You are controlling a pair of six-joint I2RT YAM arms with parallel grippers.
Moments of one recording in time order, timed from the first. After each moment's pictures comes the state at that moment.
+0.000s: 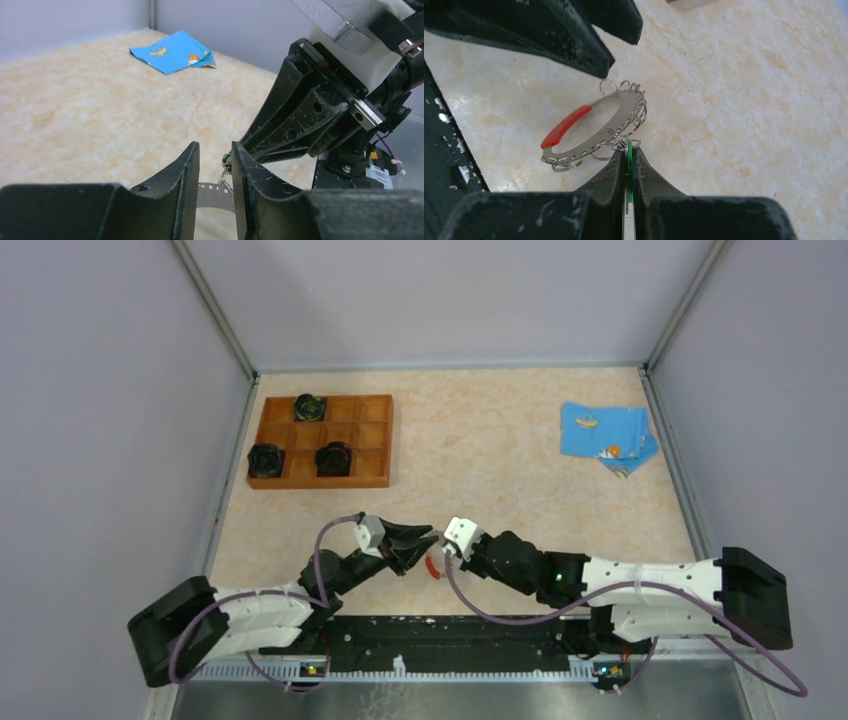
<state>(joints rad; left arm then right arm) -0.95 1.07 0.01 1.28 0.13 -0.21 1.27 1.08 0.50 0.11 0.37 -0.16</state>
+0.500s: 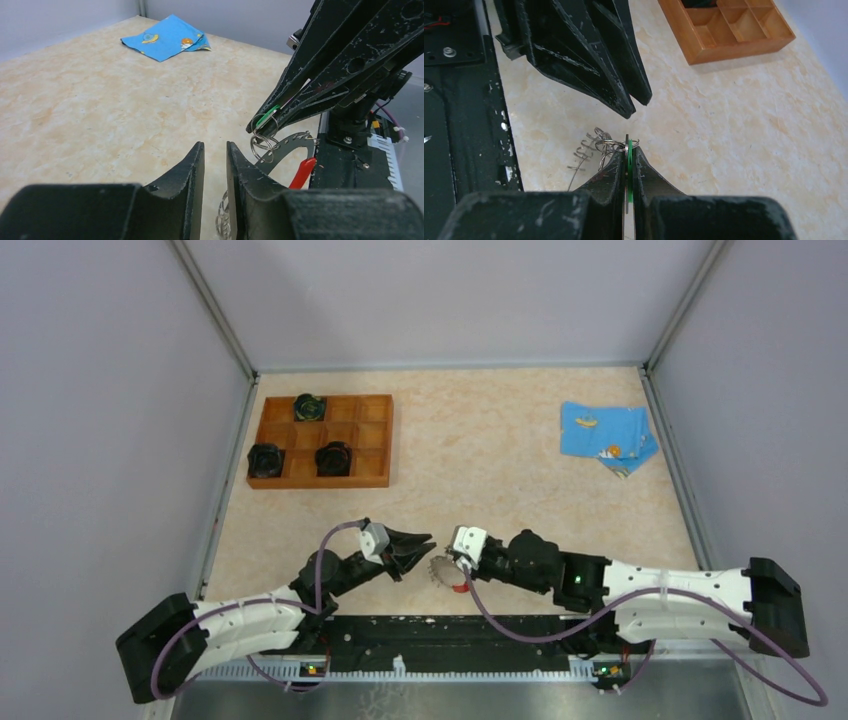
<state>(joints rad) -0.95 0.85 0.01 1.02 0.16 -0.12 1.28 0.93 0.50 0.13 0.18 -0.27</state>
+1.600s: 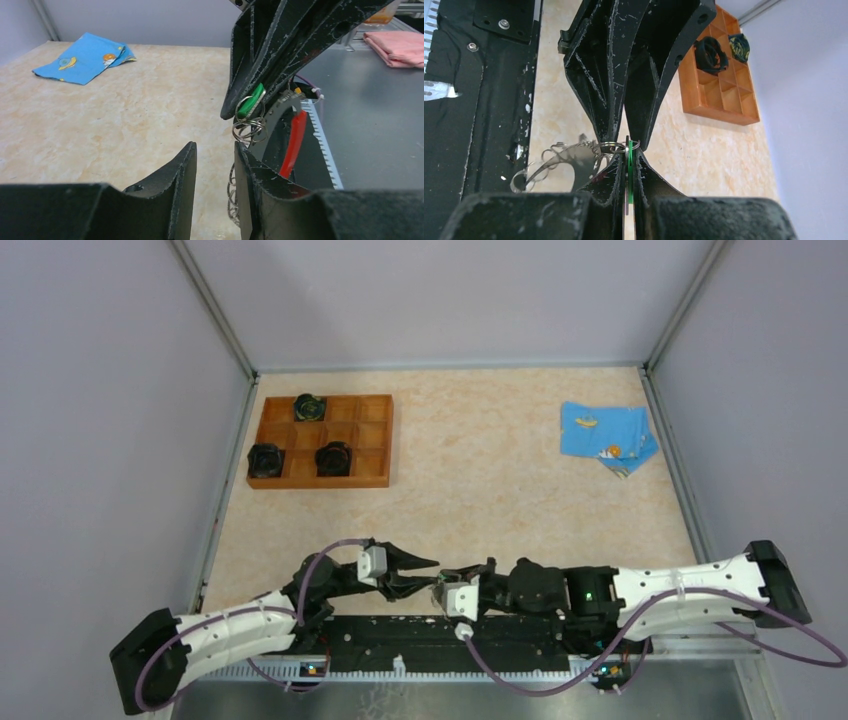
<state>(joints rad) -0.98 0.70 0.01 0.89 0.47 -0.08 1.56 0.89 0.59 0.00 0.28 -0.58</state>
